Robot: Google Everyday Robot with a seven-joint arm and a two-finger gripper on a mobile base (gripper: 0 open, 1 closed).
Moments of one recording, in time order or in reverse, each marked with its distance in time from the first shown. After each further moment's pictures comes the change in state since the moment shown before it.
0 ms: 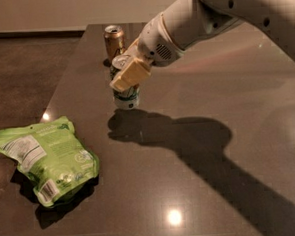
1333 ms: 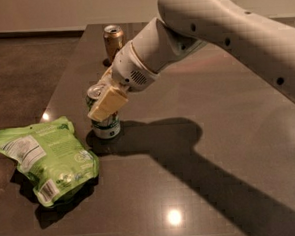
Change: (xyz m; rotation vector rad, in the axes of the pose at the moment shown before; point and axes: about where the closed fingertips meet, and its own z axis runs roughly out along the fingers) arm -0.004 0.061 0.061 -0.195 0.020 -0.053
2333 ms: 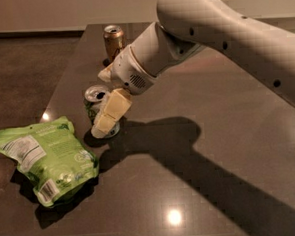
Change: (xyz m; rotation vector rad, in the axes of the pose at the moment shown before) arm 0.003 0.004 0.007 -0.022 -0.011 -0.013
